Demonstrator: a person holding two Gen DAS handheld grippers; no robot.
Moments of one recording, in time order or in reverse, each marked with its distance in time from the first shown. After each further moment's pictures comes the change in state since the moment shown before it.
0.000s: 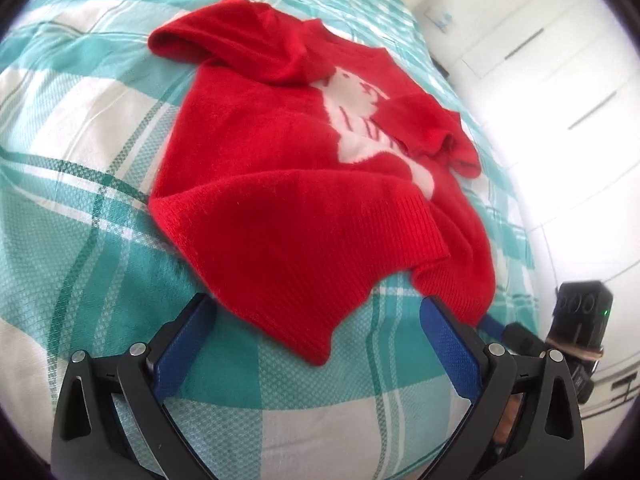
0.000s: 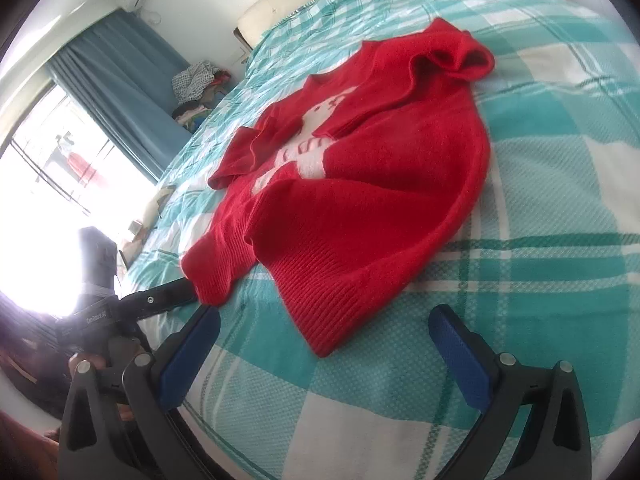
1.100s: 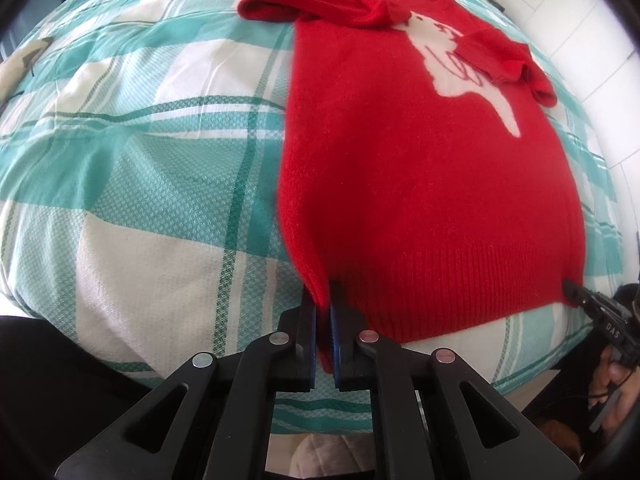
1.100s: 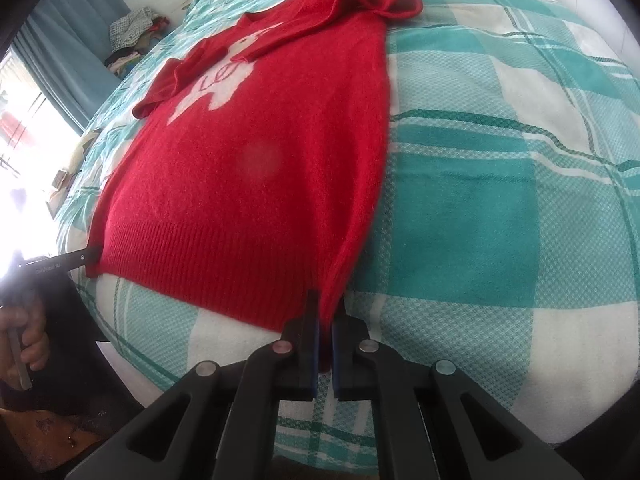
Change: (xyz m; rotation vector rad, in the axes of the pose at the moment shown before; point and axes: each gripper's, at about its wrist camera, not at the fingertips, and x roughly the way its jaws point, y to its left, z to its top) left arm -0.034 0.031 -0.031 0.141 0.178 0.379; right arm -0.021 -0.013 -0.045 -0.073 0.180 -0.357
